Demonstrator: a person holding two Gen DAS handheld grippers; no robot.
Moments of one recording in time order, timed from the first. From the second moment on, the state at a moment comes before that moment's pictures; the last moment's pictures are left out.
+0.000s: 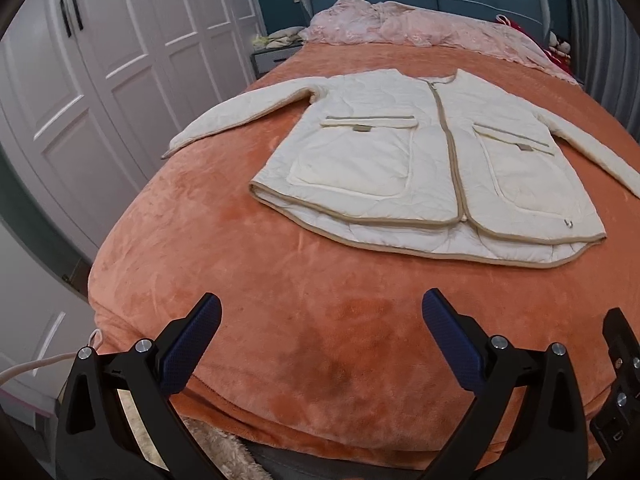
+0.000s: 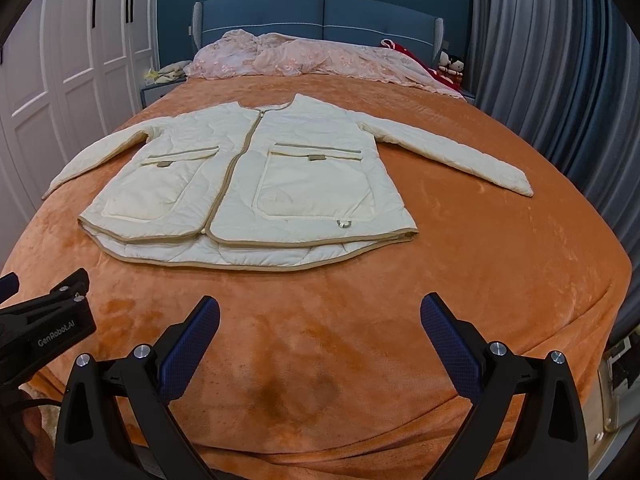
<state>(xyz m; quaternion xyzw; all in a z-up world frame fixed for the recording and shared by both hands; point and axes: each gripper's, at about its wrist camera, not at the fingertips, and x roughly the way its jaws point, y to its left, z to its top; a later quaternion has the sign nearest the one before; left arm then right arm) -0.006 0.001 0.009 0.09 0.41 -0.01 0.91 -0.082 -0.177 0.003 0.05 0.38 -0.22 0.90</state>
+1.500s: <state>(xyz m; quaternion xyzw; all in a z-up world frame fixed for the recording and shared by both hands) -0.015 0.008 0.011 0.10 0.38 -0.01 0.92 -0.089 -0.170 0.003 0.04 0.38 -0.21 0.90</state>
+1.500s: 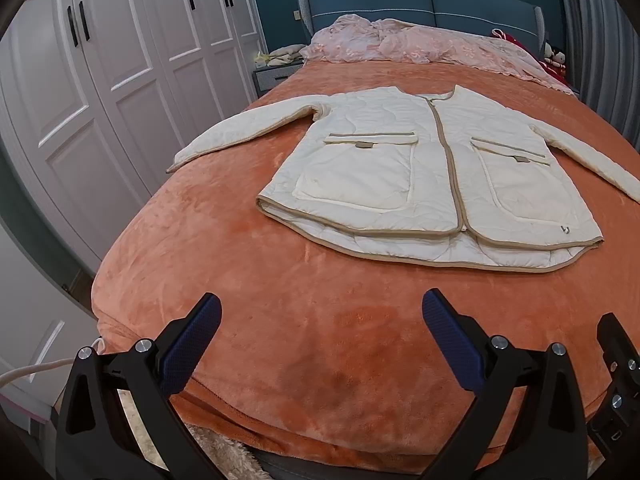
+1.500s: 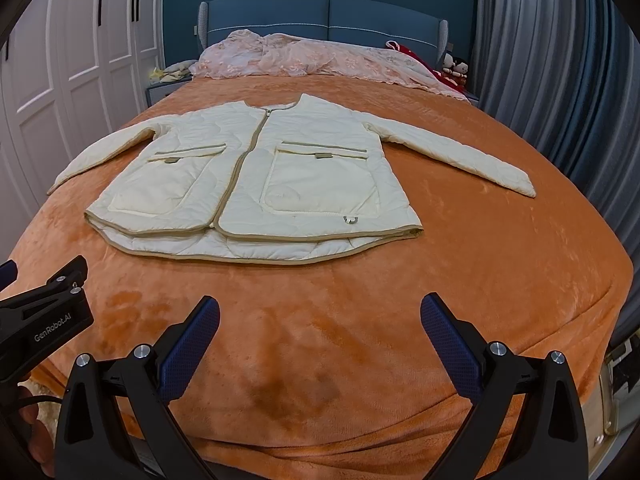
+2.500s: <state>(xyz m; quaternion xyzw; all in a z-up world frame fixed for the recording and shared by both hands) 0.003 0.011 -0.007 0.09 0.41 -0.01 0.91 -0.076 -0.191 -0.014 0.07 0.40 -0.21 0.89</state>
